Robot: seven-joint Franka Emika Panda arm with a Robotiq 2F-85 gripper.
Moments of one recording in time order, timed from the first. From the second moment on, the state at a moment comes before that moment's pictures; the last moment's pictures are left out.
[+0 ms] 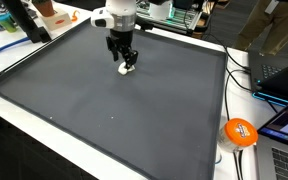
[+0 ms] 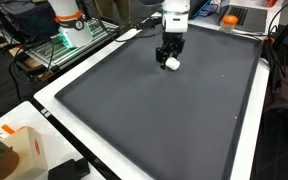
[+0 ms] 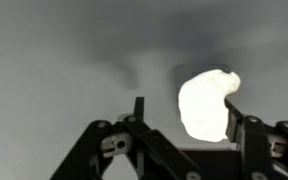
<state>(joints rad) 0.21 0.40 -0.10 -2.16 -0.17 2.60 0.49</state>
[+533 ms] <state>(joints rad) 0.19 0.39 -0.12 -2.10 -0.18 2.45 0.50</state>
